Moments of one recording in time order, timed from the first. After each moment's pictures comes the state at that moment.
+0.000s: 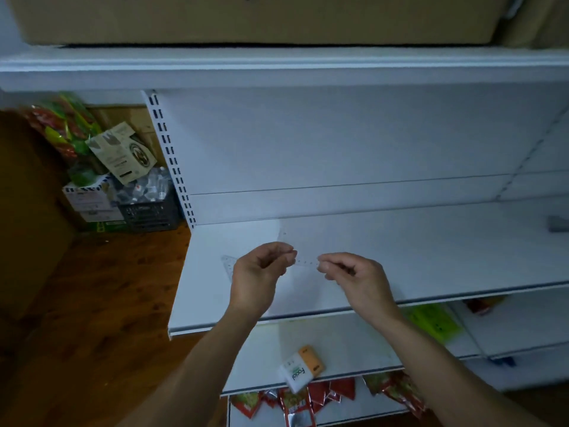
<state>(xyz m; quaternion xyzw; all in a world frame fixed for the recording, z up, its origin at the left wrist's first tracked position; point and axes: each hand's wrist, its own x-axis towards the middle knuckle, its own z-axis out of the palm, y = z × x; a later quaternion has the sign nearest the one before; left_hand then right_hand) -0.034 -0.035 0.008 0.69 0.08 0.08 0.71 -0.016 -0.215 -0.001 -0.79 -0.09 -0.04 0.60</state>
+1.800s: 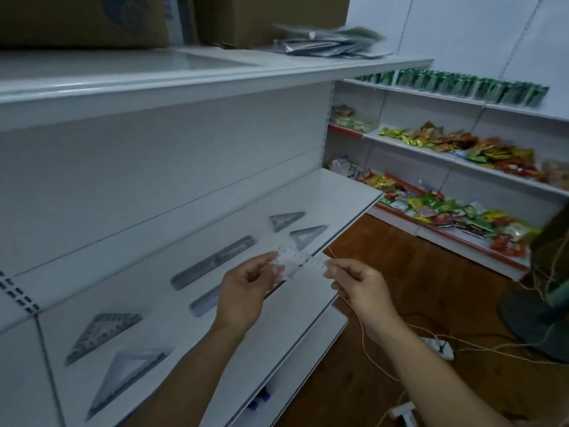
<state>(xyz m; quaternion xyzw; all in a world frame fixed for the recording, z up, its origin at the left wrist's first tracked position) 0.171 -0.972 0.010 0.64 -0.13 -0.15 0.74 0.068 -1.133 0.014 -0.70 0.24 -0.22 0.64</state>
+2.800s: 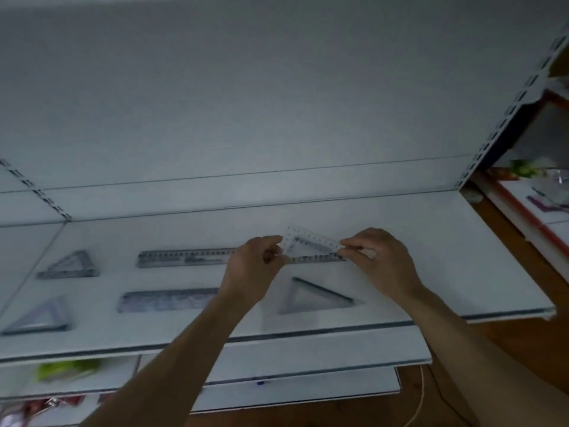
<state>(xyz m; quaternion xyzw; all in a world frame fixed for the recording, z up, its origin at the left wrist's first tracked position) 0.316 -1.147 -0.035 0.90 0.09 0.03 0.42 0.366 -1.386 -0.055 -0.89 -0.20 -0.11 0.39</state>
